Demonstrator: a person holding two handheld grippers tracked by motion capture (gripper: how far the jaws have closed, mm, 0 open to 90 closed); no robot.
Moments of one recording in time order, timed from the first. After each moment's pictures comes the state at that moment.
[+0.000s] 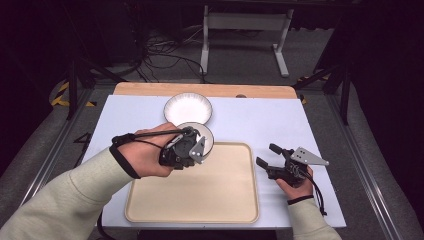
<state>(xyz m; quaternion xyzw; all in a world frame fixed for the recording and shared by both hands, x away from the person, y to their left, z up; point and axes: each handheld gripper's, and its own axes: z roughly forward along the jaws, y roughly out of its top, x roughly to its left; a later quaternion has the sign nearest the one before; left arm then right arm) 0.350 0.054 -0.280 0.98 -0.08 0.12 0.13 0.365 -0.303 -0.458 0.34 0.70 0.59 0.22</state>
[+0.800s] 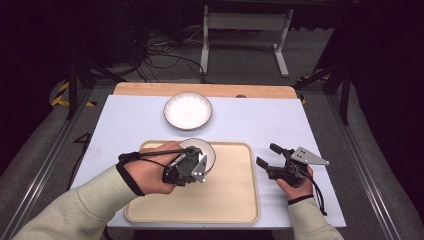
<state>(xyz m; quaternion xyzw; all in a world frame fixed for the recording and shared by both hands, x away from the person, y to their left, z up) 0.332 0.049 -0.322 0.98 -0.09 0.10 0.13 0.366 -0.303 -0.458 0.34 0.70 0.59 0.22</state>
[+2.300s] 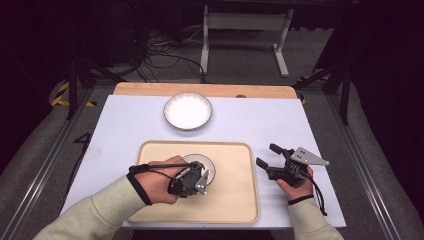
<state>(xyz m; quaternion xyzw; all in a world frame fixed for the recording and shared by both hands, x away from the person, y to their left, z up) 0.333 0.043 -0.378 0.99 -0.10 0.06 0.11 0.365 -0.303 -0.458 0.33 0.70 0.59 0.21</state>
